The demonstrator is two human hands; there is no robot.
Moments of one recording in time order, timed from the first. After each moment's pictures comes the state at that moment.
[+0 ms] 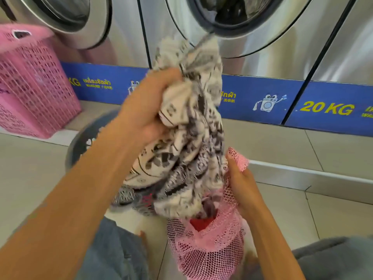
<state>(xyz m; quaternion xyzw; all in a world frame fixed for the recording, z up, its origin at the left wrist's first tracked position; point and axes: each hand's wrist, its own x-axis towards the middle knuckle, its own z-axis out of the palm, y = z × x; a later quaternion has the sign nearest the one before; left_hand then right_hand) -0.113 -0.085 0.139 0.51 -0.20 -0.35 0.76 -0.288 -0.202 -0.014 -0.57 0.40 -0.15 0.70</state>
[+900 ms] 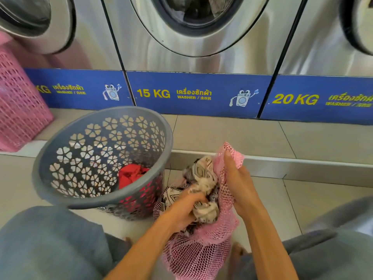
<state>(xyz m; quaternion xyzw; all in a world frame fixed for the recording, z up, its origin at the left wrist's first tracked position) -0.240 -0.122 -0.069 0.53 -0.10 -0.58 0.61 -0.326 -0.229 -0.014 -0.58 0.39 -0.21 0.68</state>
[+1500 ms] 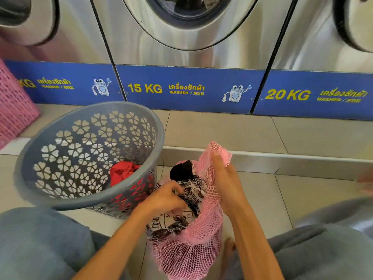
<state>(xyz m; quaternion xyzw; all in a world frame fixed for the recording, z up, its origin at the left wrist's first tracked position) -0.197 -0.111 -0.087 0.80 -0.24 -0.48 0.28 -0.323 -0.225 -0.015 -0.57 0.39 -0.22 0.70</state>
